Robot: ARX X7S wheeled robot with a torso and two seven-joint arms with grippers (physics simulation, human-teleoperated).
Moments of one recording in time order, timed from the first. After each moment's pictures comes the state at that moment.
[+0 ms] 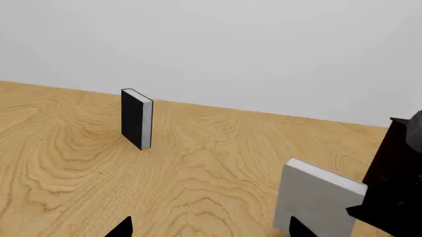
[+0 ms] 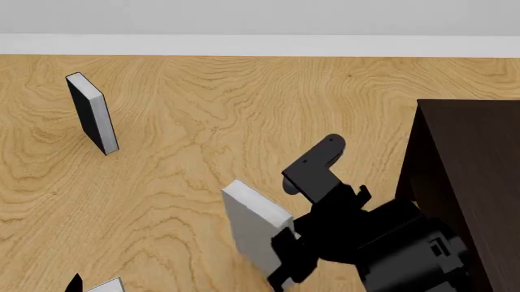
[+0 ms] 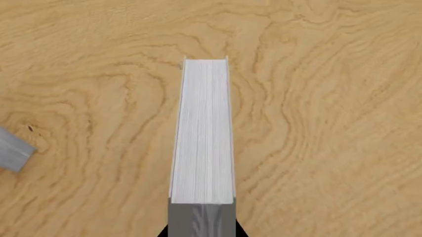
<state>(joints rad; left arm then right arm) 0.14 -0.56 0.15 0.85 -0.78 -0.47 -0.60 1.03 0.36 -0.74 0.52 0.34 0.79 -0.63</state>
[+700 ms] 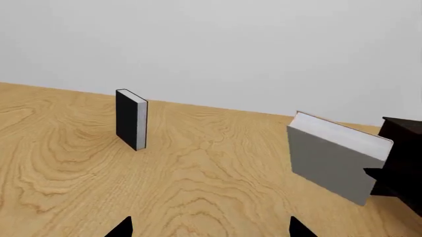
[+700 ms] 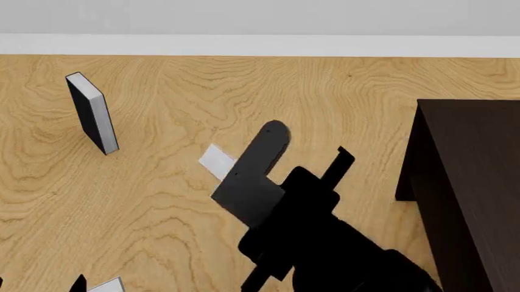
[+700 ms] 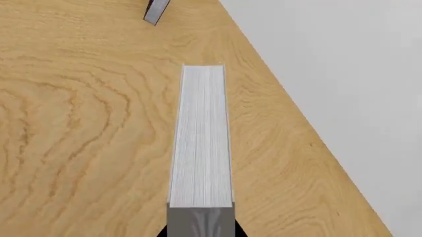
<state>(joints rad) 0.14 -0.56 0.17 0.85 -0.78 -0.46 -0.60 0.98 0.45 -0.84 -0.32 0.23 1.23 -0.20</state>
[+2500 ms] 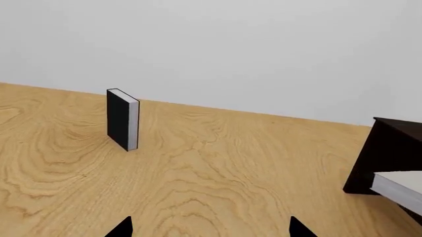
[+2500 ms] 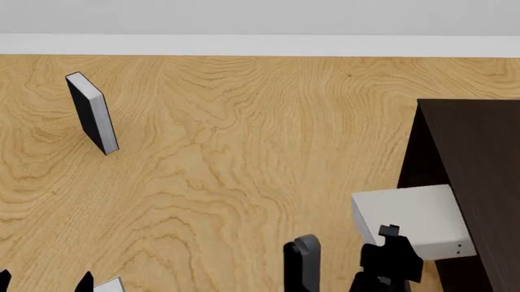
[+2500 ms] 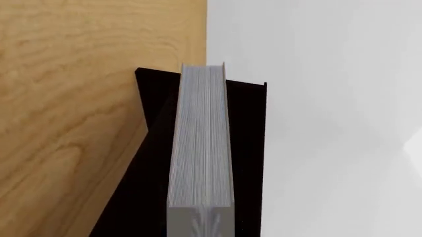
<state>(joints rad) 0.10 -0.58 0.20 0.83 -0.80 -0.45 -0.60 0.71 0.42 -1.35 -0.07 -0.94 1.56 -0.33</state>
